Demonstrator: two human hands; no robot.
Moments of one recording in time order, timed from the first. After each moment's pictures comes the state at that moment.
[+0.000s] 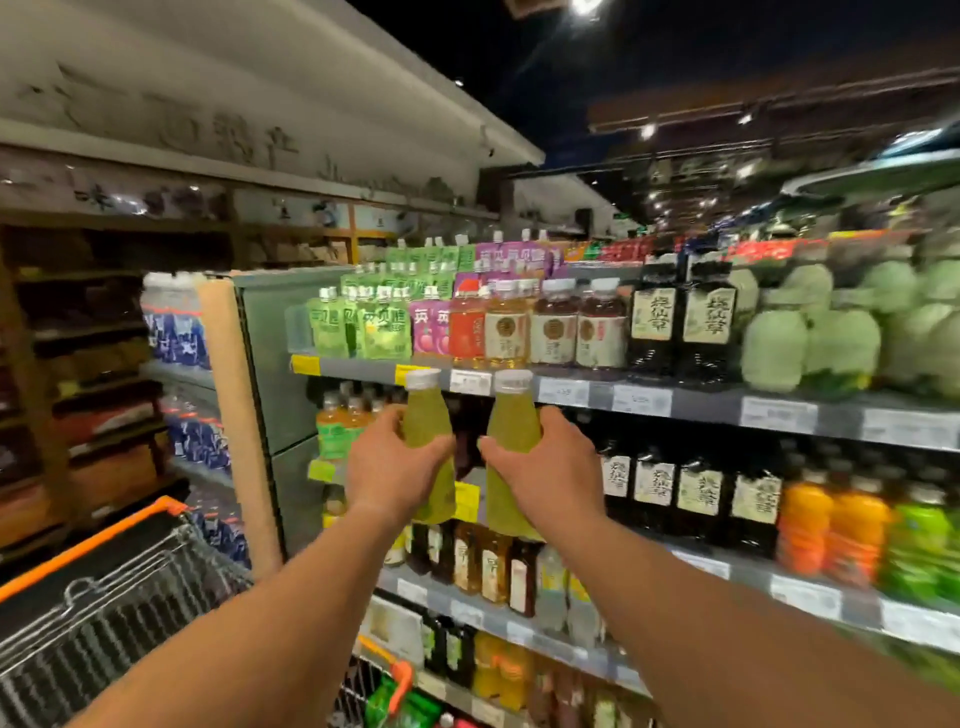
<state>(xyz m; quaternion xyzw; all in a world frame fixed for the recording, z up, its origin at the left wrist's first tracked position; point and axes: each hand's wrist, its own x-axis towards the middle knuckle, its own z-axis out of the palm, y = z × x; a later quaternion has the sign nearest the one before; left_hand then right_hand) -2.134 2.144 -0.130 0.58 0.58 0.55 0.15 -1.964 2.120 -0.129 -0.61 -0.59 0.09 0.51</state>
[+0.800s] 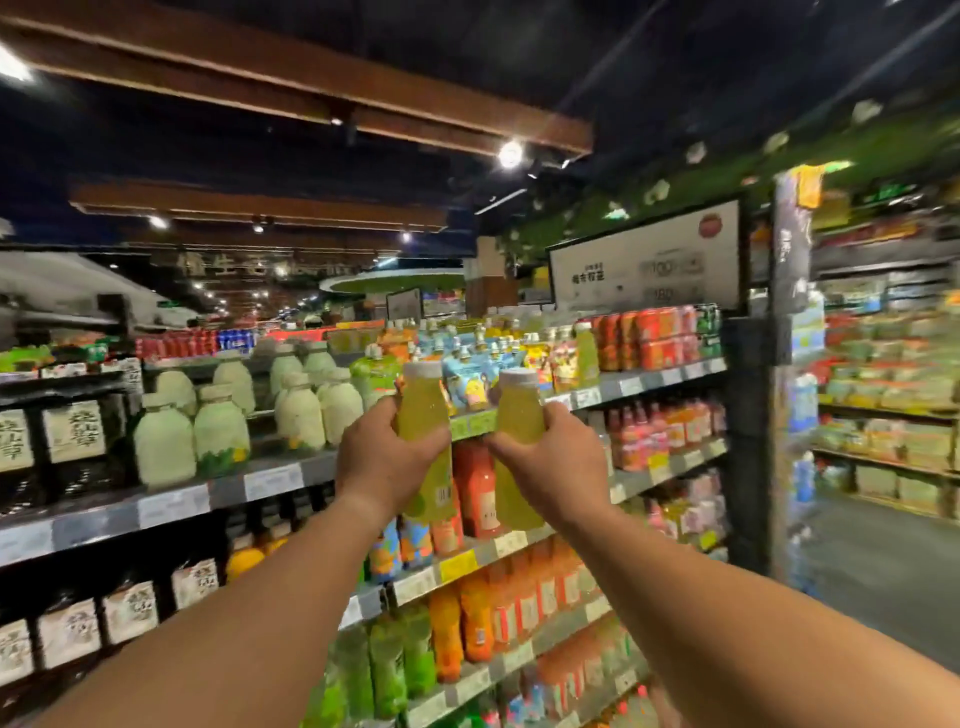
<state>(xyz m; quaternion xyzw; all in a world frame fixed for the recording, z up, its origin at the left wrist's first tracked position) -1.642 1.890 -0.043 0.80 0.17 0.47 0.34 -1.548 1.731 -0.057 -0.78 -0.26 -0.22 0.52</state>
